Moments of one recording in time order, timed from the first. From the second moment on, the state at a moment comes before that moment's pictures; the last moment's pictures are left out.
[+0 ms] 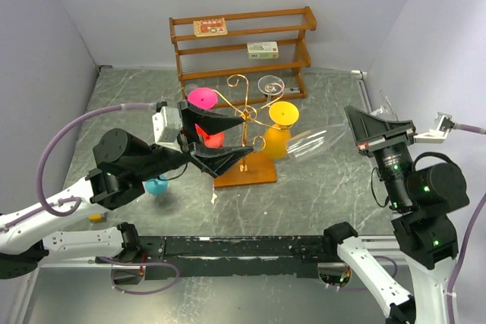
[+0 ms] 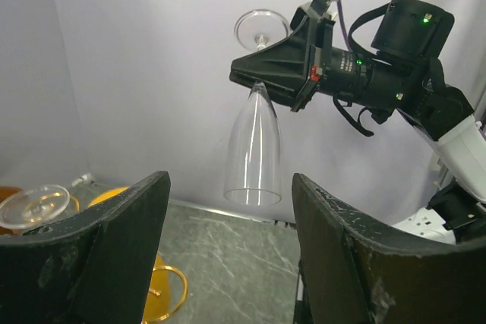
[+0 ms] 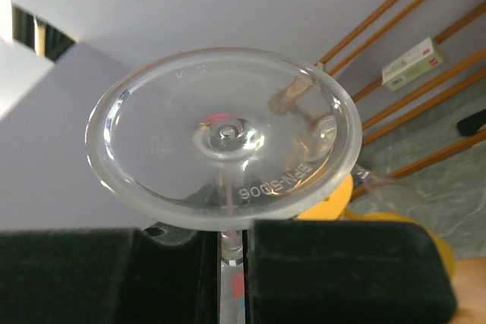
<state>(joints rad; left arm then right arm) -1.14 0.96 1.13 0.26 0.16 -0.11 0.35 0.56 1.26 -0.48 0.14 0.97</state>
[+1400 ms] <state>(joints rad) -1.14 1.30 1.21 0.46 0.30 -1.10 0.35 0.61 1.21 -0.58 -0.91 -0.04</state>
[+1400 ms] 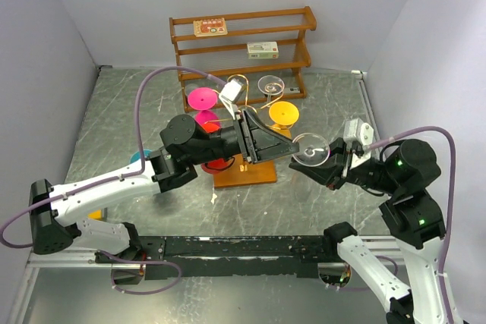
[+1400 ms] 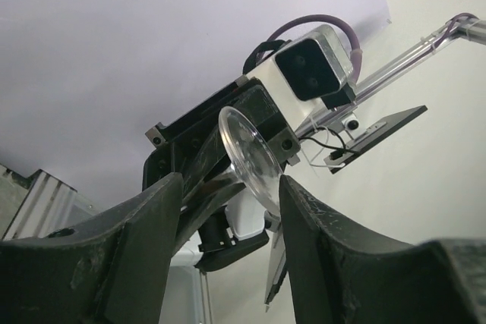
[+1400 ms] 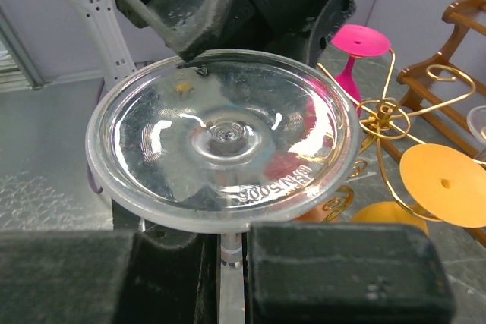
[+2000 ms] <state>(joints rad) -1.14 1.34 1.25 0.40 0.32 -1.35 0.35 0.61 1.18 -0.64 -0.95 -0.18</state>
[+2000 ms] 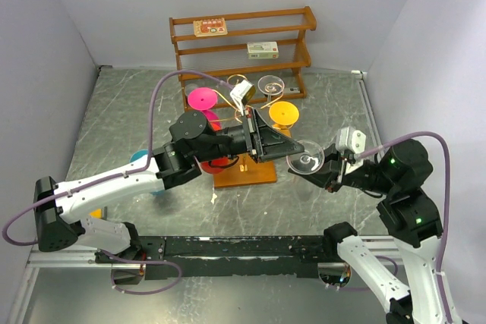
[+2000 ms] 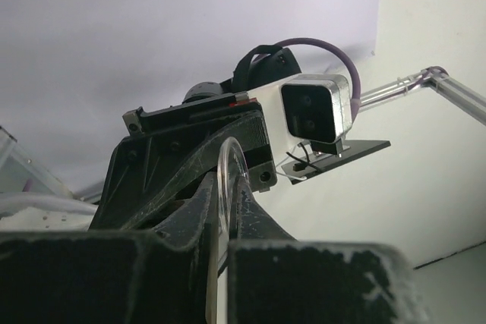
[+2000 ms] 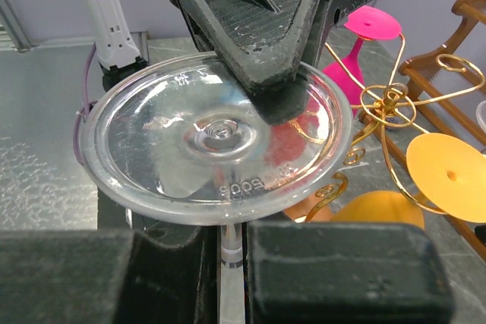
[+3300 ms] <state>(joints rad) -1.12 1.29 1.29 0.09 0.22 -1.35 0.35 0.55 1.07 -0.46 -0.89 0.05</state>
